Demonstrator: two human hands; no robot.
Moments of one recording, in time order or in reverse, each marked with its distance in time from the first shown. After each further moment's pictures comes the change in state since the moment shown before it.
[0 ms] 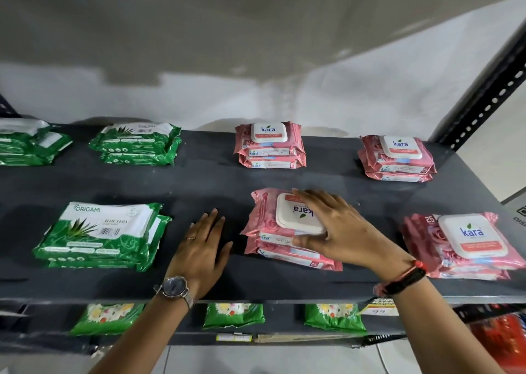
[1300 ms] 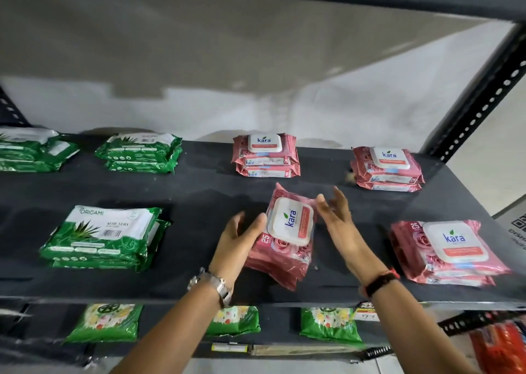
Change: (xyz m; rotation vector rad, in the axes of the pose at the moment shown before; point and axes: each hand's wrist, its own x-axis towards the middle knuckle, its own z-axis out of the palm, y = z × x) left_hand 0.017 0.082 -0.021 -1.188 -0.036 -0.509; right_hand 0.002 0.016 0.019 0.952 0.304 0.478
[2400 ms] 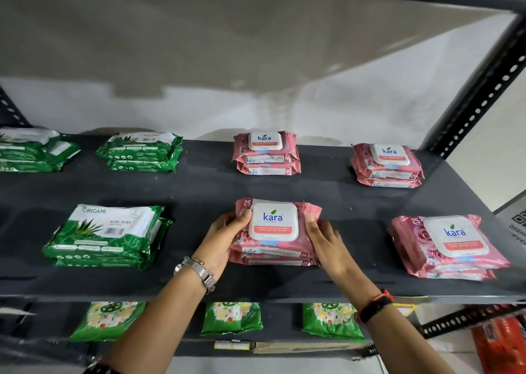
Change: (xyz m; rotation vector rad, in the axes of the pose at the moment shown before) left_hand 0.020 -0.011 -0.029 -0.256 -0.194 -0.064; right_hand -0.023 0.021 0.020 -0.168 -0.036 0.074
